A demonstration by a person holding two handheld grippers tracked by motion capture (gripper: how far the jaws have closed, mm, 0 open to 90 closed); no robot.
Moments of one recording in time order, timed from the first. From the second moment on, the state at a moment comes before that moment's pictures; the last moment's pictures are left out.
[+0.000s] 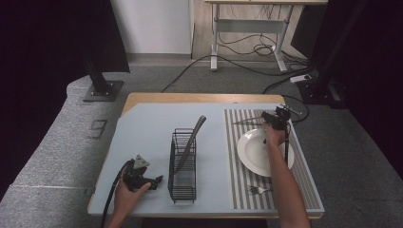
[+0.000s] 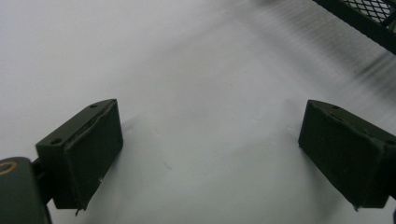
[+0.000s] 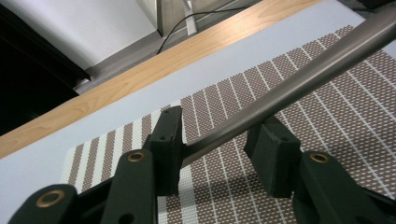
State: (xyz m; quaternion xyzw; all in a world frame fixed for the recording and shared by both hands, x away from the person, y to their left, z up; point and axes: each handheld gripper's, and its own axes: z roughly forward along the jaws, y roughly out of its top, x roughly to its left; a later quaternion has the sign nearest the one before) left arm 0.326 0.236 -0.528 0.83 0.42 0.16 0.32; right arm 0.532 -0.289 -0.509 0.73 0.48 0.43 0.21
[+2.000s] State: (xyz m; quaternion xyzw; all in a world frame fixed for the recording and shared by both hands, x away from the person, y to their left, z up) left arm 0.326 0.237 -0.528 0.83 0.42 0.16 0.32; right arm 0.587 -0.319 -0.504 0.60 0.73 0.19 0.27
